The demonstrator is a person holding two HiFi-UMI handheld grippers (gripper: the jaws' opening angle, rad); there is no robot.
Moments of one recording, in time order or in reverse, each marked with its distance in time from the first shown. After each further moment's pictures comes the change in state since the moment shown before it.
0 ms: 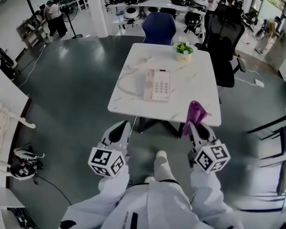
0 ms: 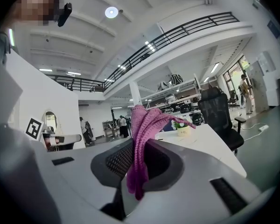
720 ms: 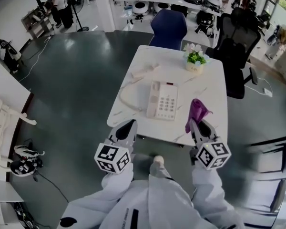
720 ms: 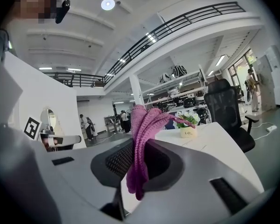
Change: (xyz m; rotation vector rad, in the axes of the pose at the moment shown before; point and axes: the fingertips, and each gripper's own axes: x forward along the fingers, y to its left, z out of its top) left arm 0.133 0.061 -0.011 -0.046 0.069 0.015; right arm 0.145 -0.072 0.009 0.001 0.074 0.034
